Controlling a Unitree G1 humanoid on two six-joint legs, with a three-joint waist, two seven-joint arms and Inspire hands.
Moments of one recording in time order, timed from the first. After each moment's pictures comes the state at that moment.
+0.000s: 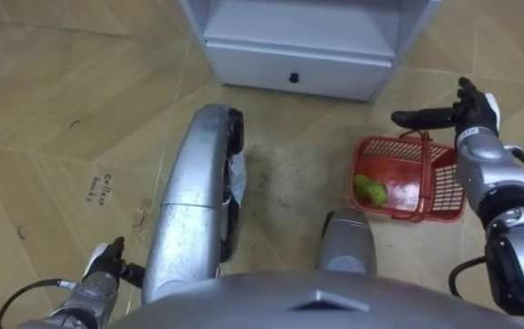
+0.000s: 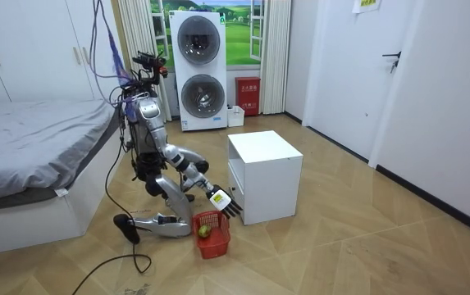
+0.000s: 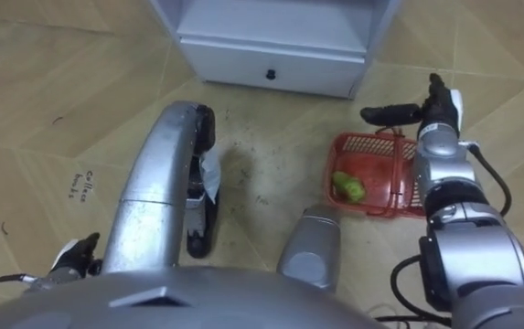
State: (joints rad) left arm 0.06 0.30 -0.28 1.31 0.03 -0.08 0.10; right arm -0.32 -0.40 0.09 1.09 0.27 0.02 -0.17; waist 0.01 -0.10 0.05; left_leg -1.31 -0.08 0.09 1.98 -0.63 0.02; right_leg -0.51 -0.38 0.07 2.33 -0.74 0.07
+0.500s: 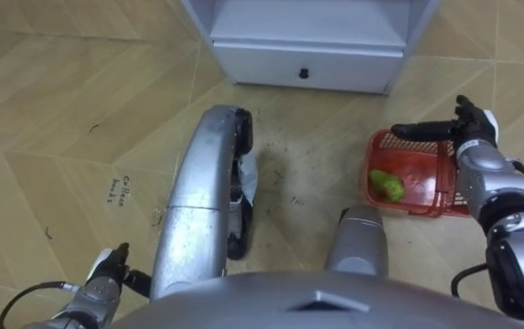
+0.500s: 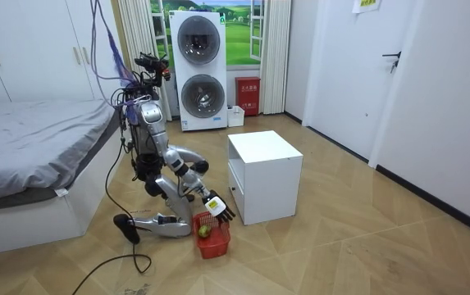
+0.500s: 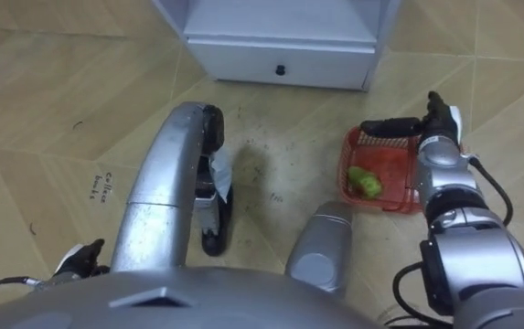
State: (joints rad) left arm 0.08 0.30 -0.29 1.29 0.03 -0.07 0.09; right arm -0.29 -0.40 0.10 1.13 0.34 0.02 -0.15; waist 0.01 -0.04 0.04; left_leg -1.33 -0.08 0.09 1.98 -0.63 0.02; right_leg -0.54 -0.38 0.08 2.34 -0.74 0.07
